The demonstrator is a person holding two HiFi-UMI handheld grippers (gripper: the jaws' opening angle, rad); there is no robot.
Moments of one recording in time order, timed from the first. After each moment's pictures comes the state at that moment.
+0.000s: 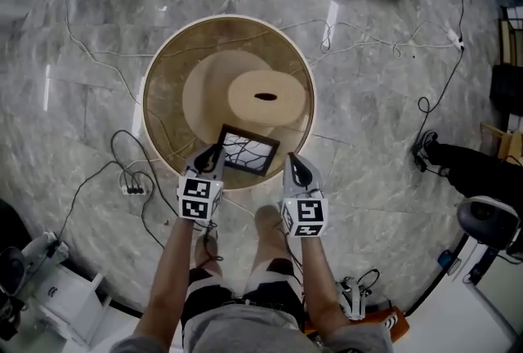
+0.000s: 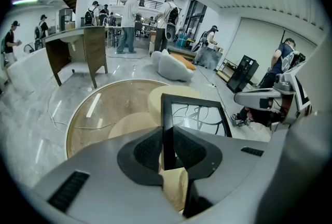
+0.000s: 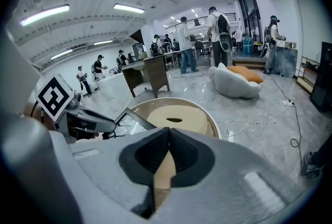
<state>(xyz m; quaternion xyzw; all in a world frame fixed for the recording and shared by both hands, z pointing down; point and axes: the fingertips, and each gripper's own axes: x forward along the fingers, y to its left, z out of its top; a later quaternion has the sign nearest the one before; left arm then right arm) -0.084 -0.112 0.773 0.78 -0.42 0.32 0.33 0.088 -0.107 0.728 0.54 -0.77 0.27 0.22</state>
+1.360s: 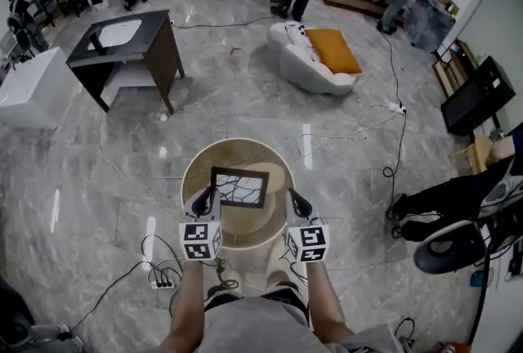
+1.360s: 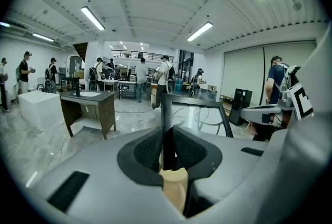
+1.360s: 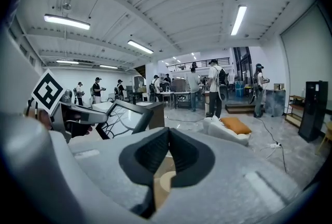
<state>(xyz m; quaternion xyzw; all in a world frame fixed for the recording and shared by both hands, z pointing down) -0.134 -0.067 0.363 0.84 -0.51 0.15 0.14 0.069 -0.028 0.348 0.61 -0.78 0.10 0.09</state>
